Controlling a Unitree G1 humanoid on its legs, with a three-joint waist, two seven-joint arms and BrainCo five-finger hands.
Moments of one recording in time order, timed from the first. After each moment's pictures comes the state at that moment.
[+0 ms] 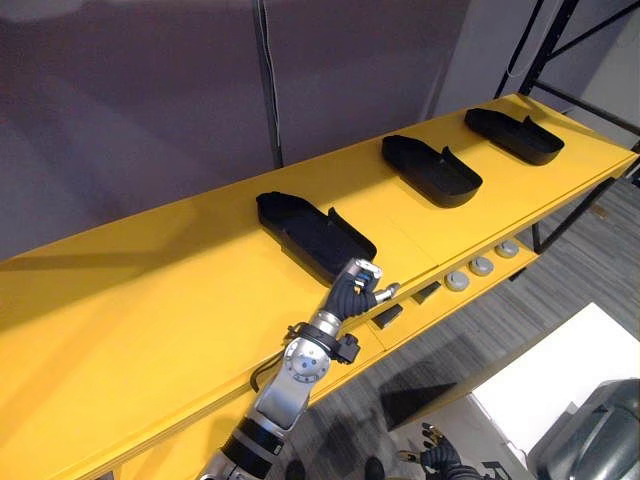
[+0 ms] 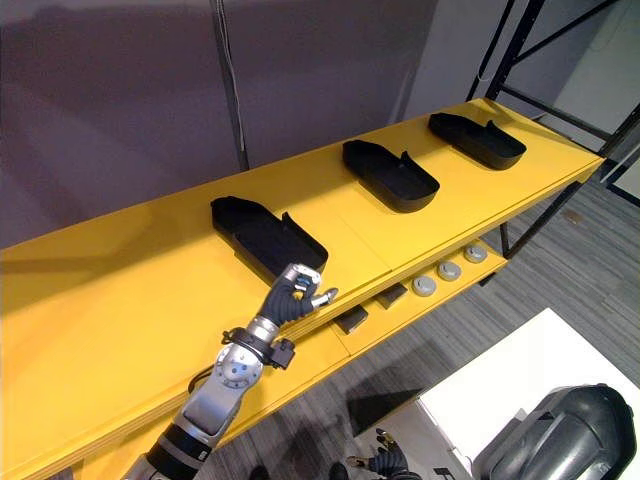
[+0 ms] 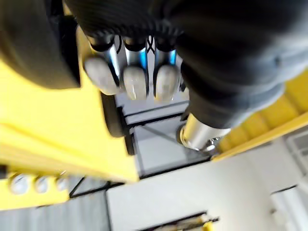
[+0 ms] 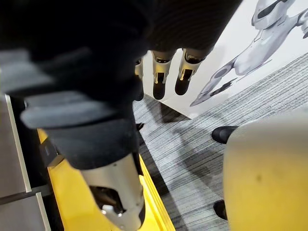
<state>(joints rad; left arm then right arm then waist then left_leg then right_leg) -0.23 0.05 -0.51 0.10 0.19 -0.10 0.07 0.12 -0.08 -0.04 0.89 -0.02 -0.06 0.01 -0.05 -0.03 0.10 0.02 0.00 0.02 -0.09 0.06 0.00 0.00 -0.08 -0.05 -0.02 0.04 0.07</state>
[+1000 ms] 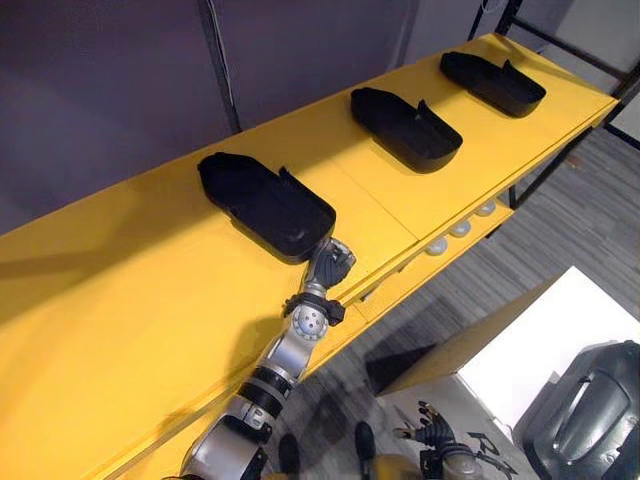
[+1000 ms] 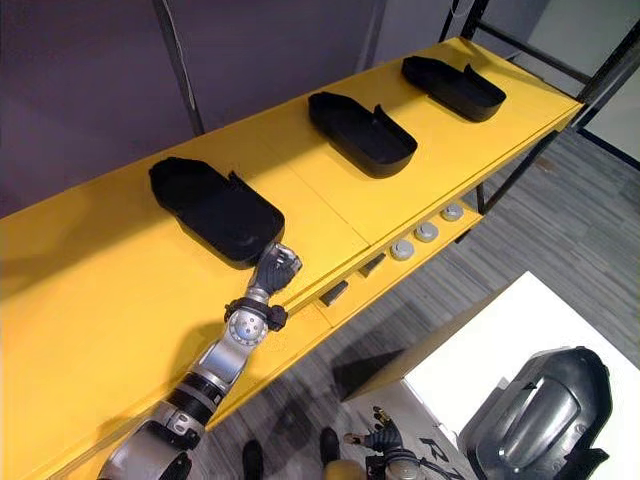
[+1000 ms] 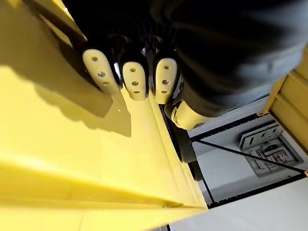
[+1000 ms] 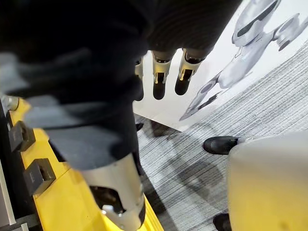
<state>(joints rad) -0.51 0.01 -0.30 0.46 0.34 -0.02 0.30 0.03 -0.07 -0.04 0.89 -0.02 -0.07 -0.04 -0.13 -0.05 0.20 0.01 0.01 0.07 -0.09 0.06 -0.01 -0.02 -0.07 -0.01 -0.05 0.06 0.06</state>
